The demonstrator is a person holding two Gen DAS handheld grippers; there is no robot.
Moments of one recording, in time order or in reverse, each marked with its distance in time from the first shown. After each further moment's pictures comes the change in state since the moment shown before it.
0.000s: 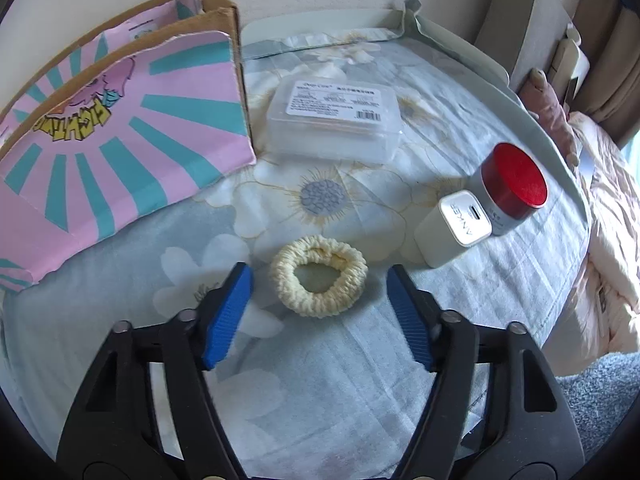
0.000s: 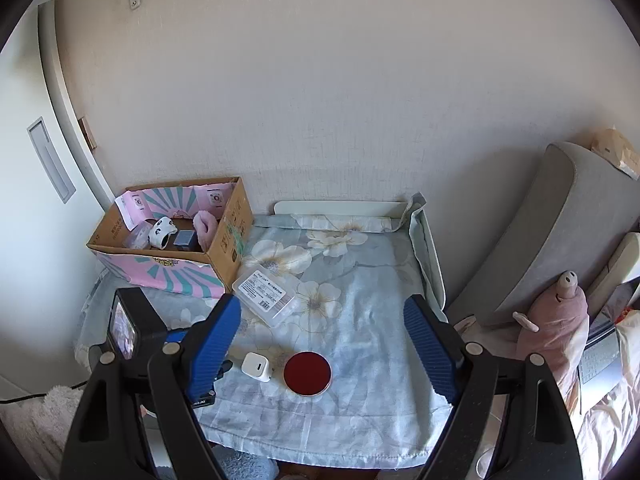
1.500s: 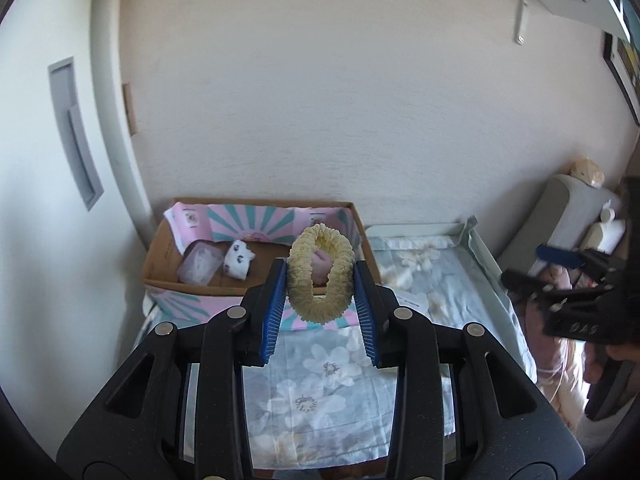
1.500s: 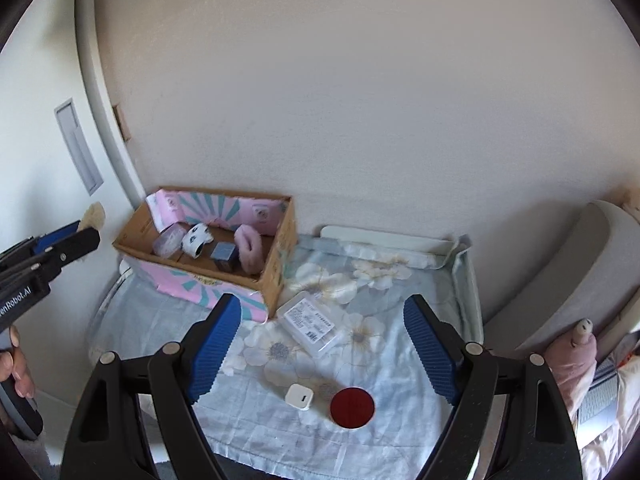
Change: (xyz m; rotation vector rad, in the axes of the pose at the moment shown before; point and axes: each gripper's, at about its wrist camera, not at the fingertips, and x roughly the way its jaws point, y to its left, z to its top) left arm -0.252 0.065 0.044 -0.361 -0.413 0.219; right arm 0.010 0.066 0.034 -0.147 -0.068 0.163
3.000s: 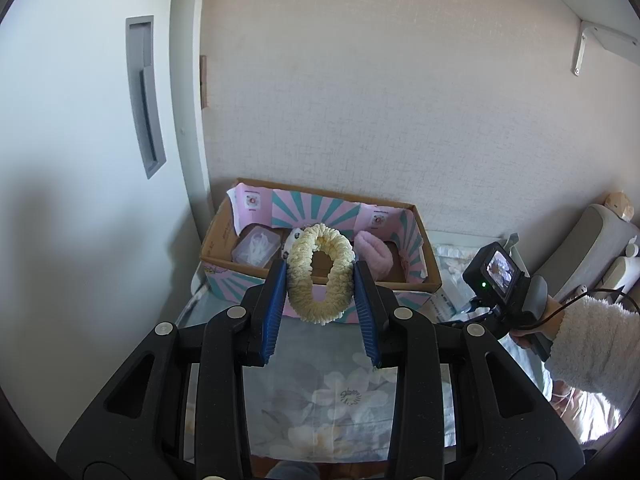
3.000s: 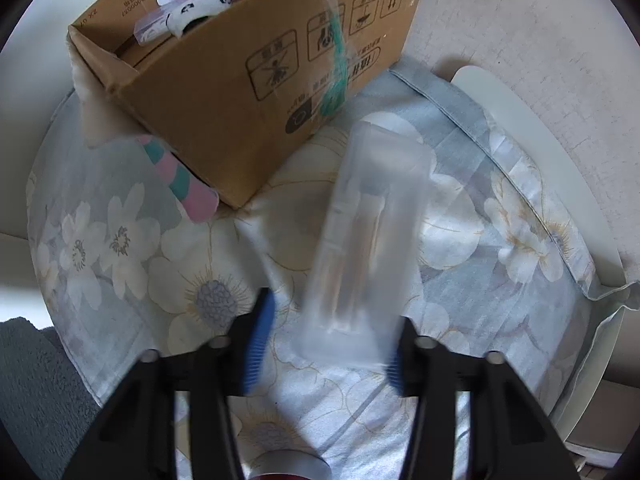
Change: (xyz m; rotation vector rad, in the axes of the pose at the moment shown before) left arm -0.020 0.052 -0.017 -0.116 0.005 0.114; right arm 0.238 -0.012 -0.033 -0.444 0.534 0.216
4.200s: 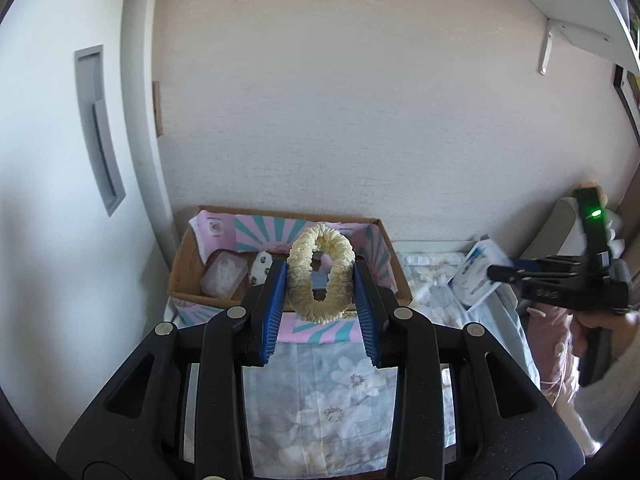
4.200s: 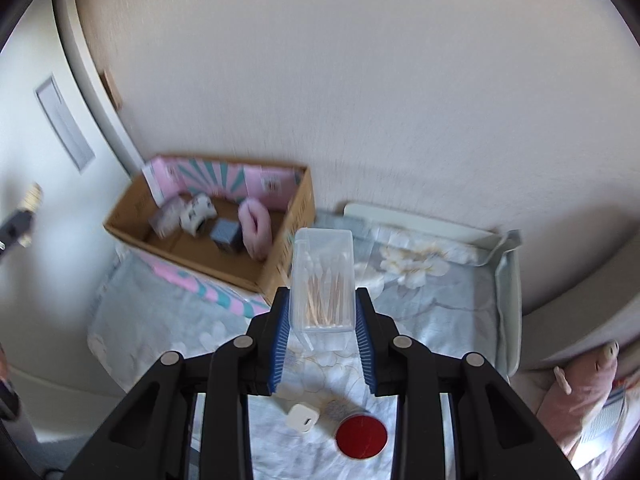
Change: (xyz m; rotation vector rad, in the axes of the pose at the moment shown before) left arm 0.012 -0.015 0.023 0.078 -0.029 -0.127; right arm -0.185 0.034 -0.044 0.409 -0.444 -0.119
